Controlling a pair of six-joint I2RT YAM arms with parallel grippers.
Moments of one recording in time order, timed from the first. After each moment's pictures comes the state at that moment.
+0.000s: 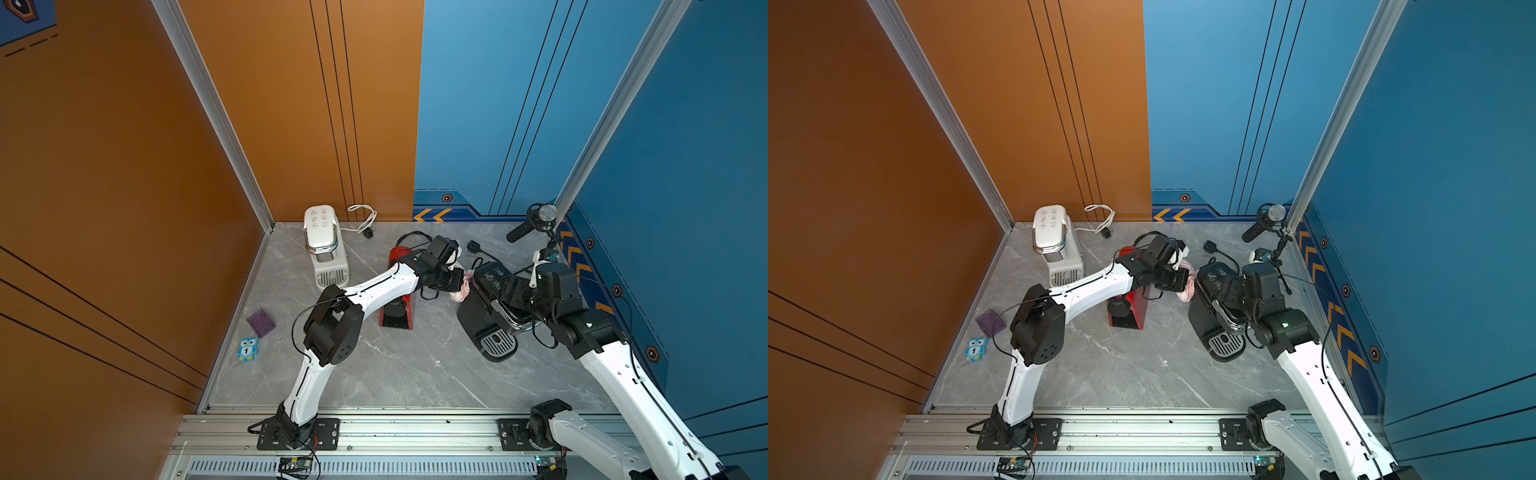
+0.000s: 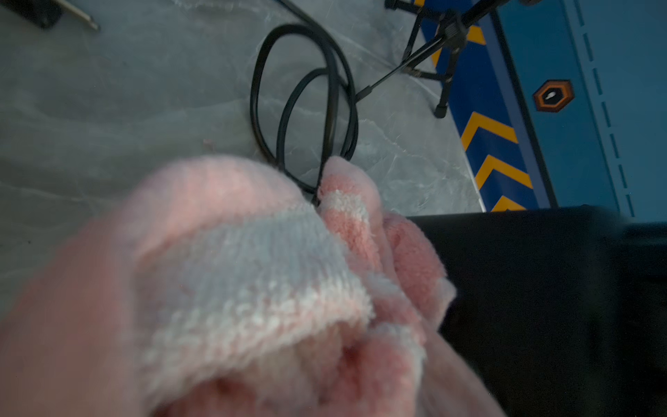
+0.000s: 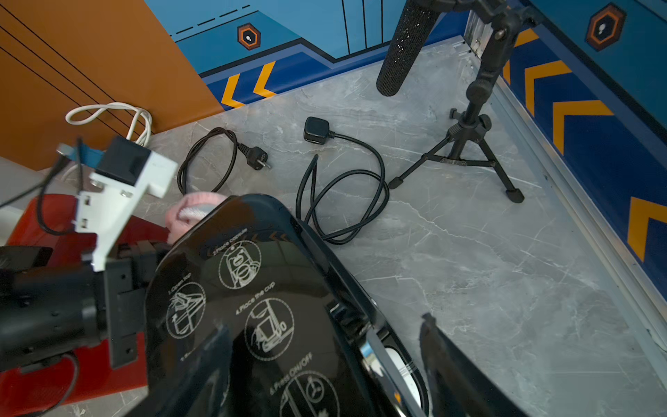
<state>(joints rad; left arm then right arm) -0.78 2.15 1.79 -0.48 0.30 -0.54 0.29 0.95 0.99 -0.71 0.21 0.45</state>
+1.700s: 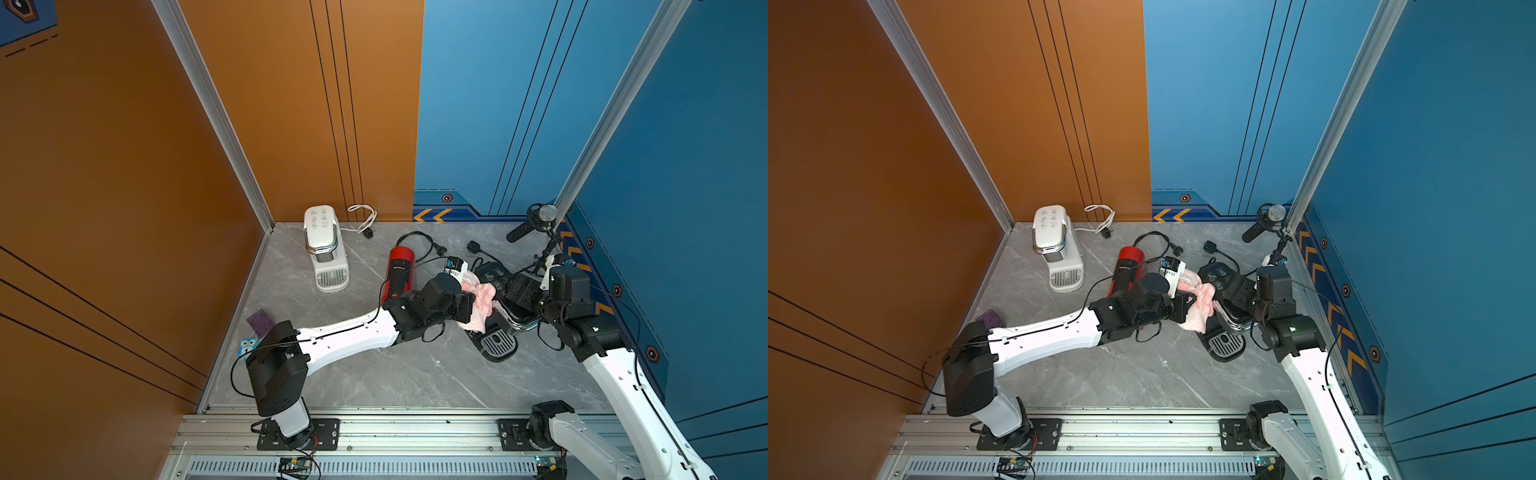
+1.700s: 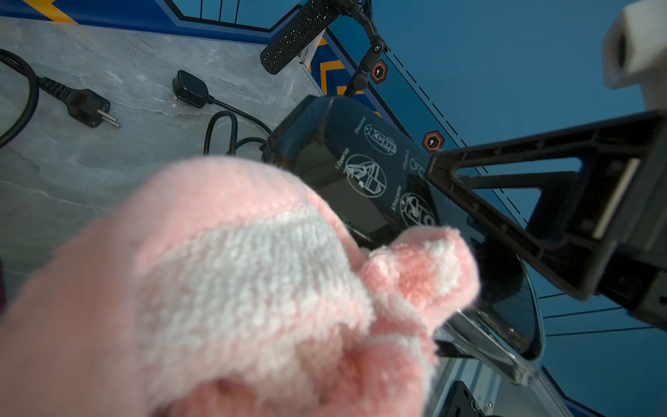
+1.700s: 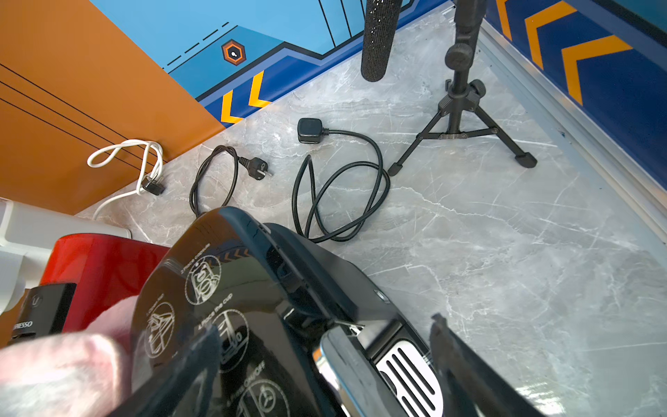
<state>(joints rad) -1.02 1.70 1.29 -0.02 -0.08 -0.63 0.16 0.89 0.93 -0.67 0.08 0.54</state>
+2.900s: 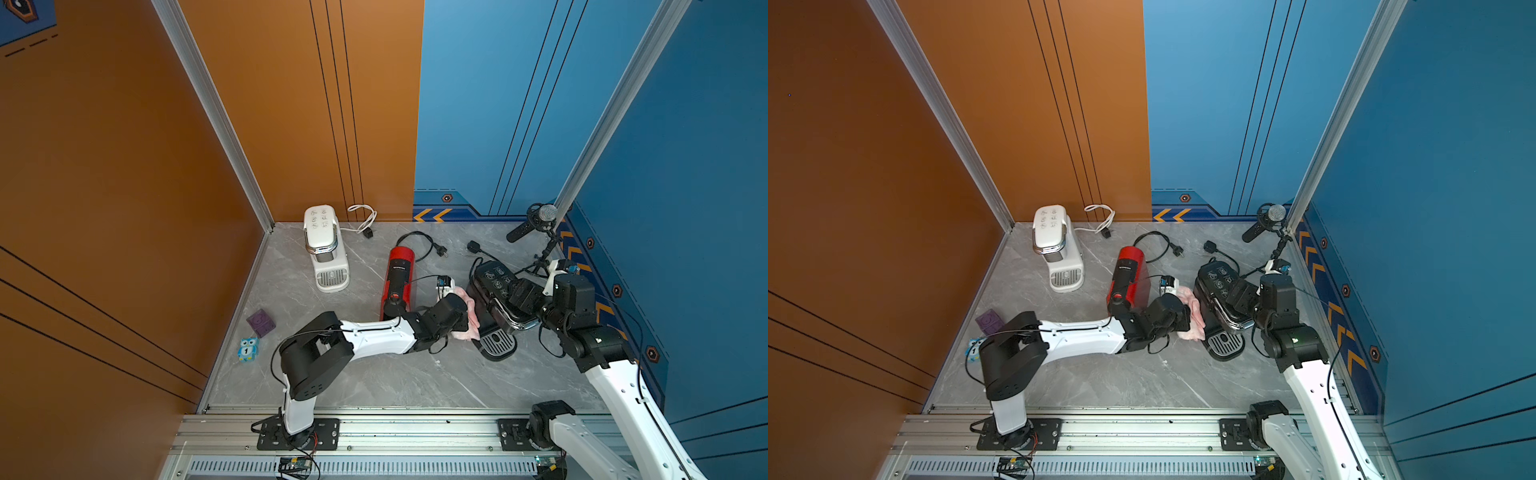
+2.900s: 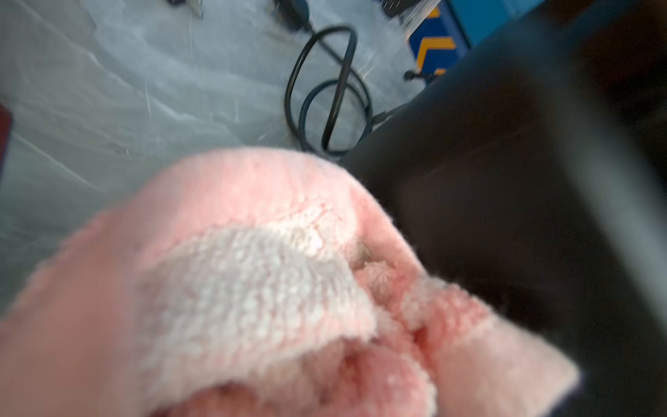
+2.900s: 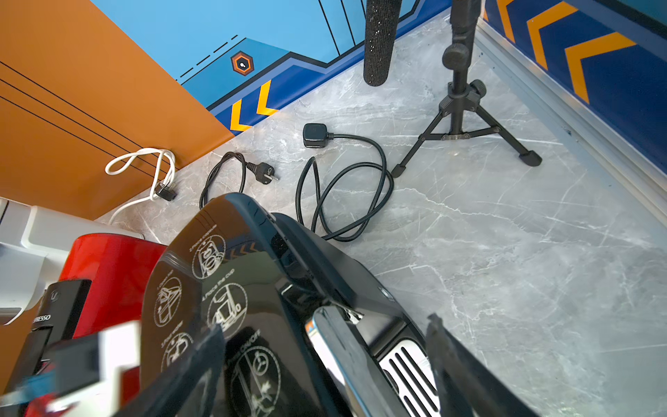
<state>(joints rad) -1.04 1.79 1.20 0.09 -0.25 -0.85 0.15 0.83 0.87 -0.64 0.06 0.55</state>
